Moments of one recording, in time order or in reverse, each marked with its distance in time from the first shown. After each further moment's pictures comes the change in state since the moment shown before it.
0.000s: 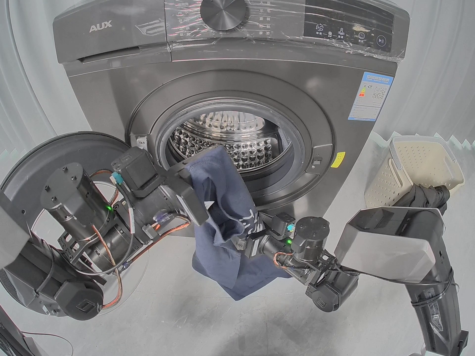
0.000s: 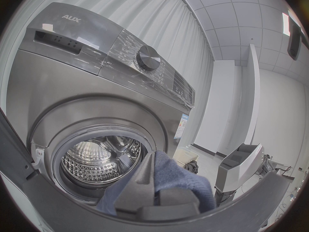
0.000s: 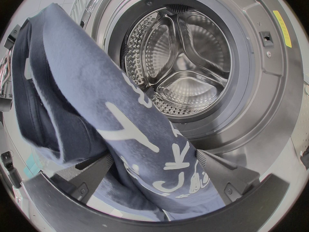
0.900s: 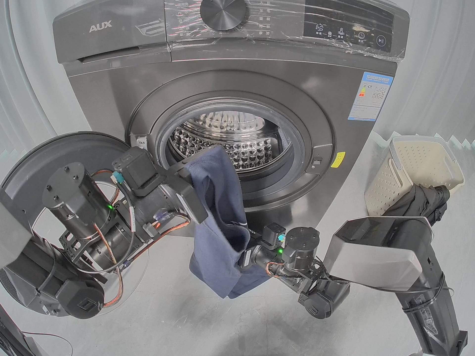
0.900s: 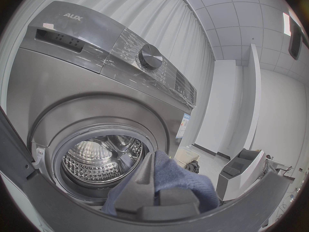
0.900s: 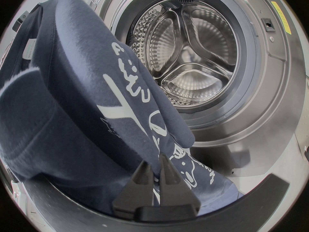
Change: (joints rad) left arm 0.009 0.009 -0.005 -0.001 0.003 -0.003; right arm 0.032 0.061 -0.027 -0.014 0.008 -0.004
